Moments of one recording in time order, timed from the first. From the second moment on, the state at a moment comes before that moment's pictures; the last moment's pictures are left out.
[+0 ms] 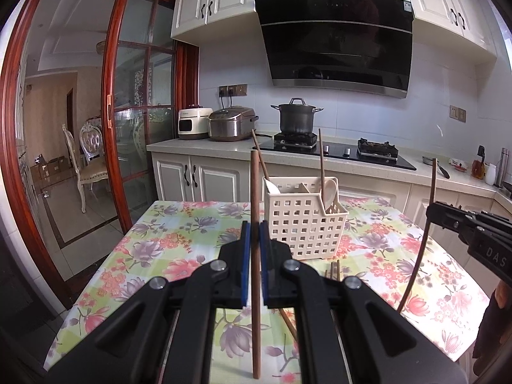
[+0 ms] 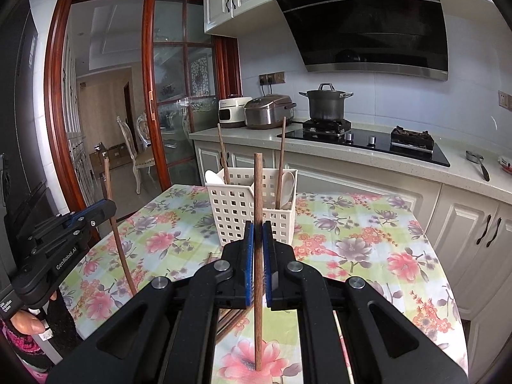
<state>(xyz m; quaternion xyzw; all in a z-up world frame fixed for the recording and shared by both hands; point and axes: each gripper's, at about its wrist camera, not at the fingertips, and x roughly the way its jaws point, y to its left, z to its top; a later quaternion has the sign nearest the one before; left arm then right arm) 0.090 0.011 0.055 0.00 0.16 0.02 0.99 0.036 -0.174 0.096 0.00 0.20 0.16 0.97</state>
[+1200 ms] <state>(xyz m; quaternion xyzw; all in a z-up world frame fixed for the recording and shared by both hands) 0.117 0.003 0.084 0.01 0.15 0.00 0.99 0.064 -0.170 0.121 -0.02 0.17 0.16 0.97</state>
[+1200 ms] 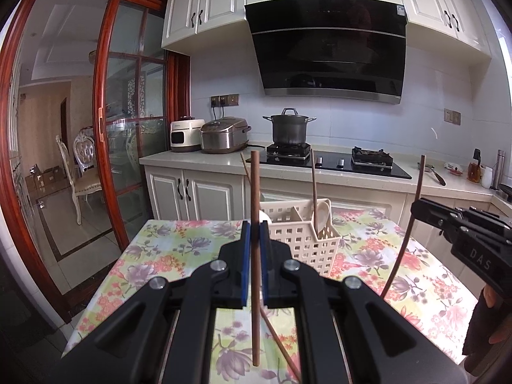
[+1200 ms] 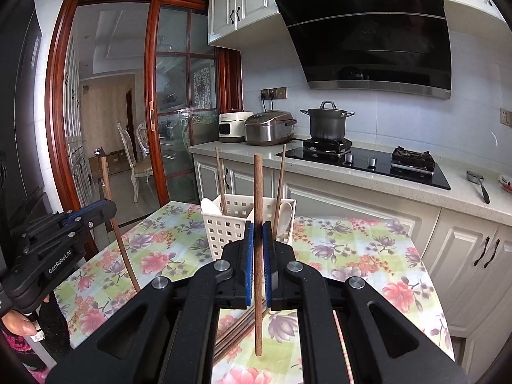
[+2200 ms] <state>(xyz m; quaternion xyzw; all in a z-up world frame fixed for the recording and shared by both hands) 0.218 -0.032 0.195 0.01 0.12 -0.03 0.99 0.168 -0.170 0.202 -0.01 0.14 0.16 0.98</state>
